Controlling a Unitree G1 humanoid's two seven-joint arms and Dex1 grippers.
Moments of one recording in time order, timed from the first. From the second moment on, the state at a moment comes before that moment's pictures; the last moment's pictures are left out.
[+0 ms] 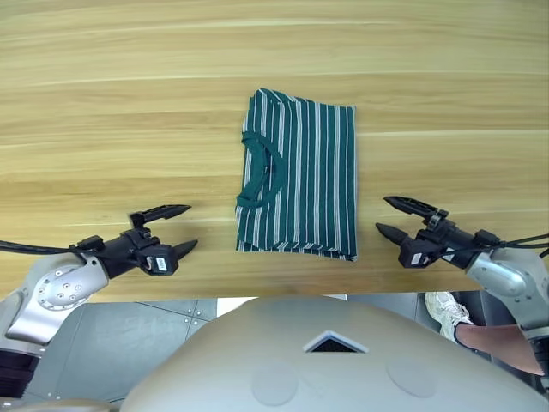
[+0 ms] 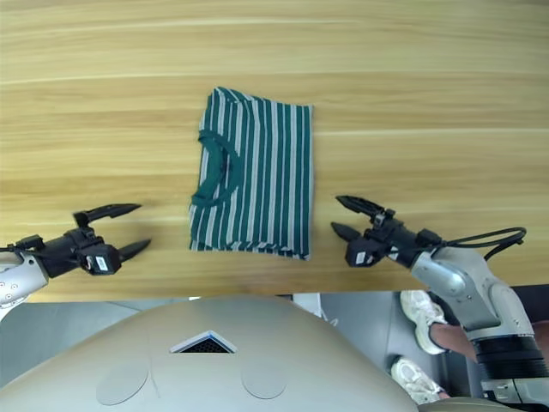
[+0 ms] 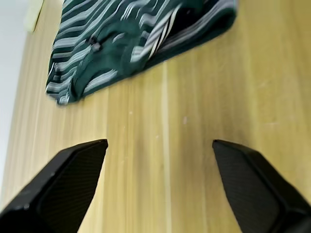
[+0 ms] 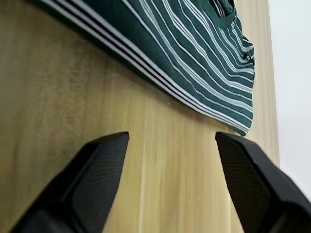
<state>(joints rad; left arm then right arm) 0.59 1.00 -0.06 -0.20 0.29 -0.61 -0.58 0.52 -0.88 0.02 -0.14 -0.50 -0.70 0.42</state>
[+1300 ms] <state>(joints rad) 0.23 0.91 -0.39 -0.07 0.29 -0.73 -0.64 0.55 -0.89 0.18 -0.29 -0.39 -0.66 0.58</state>
